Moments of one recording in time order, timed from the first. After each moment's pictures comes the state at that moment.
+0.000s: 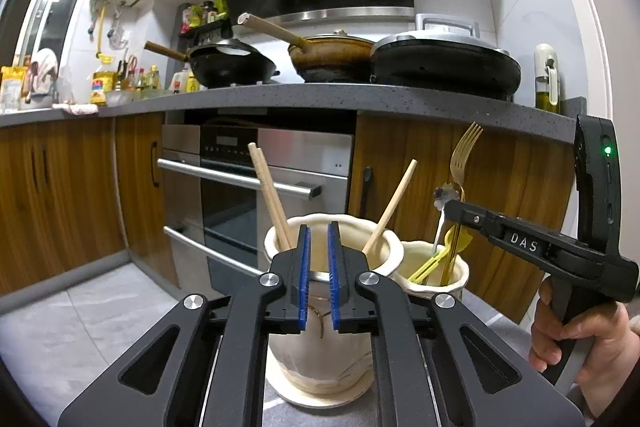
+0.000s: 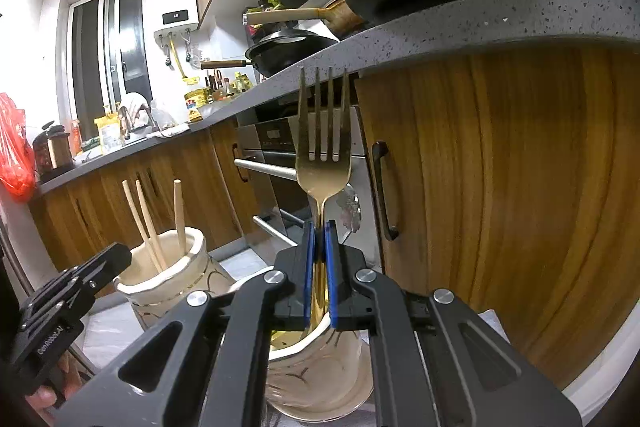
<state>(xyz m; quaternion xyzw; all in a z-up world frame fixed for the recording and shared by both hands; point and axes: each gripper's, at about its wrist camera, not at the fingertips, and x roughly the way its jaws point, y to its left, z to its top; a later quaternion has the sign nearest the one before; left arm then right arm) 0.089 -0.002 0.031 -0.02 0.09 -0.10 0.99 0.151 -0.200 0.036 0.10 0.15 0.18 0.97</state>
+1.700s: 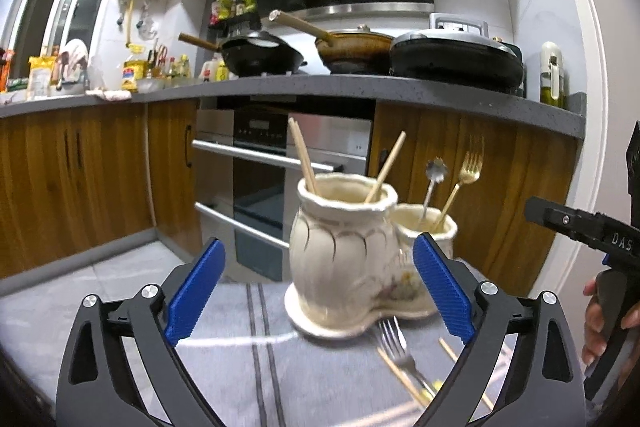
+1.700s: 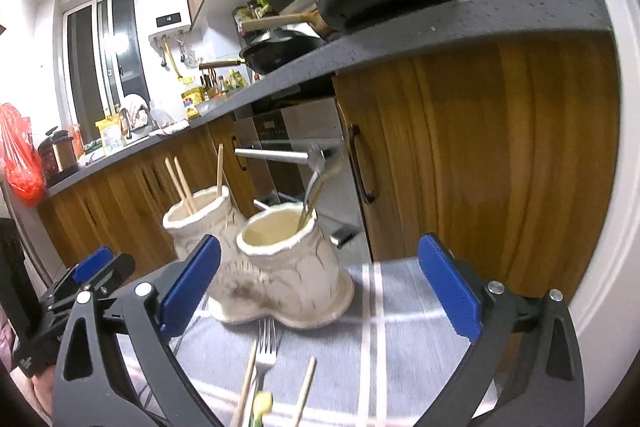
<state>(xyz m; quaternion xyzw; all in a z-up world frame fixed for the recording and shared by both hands) 0.023 0.004 0.023 -0.03 0.12 -0.05 0.99 0.065 -0.250 0.030 0.12 0.18 0.18 0.96</state>
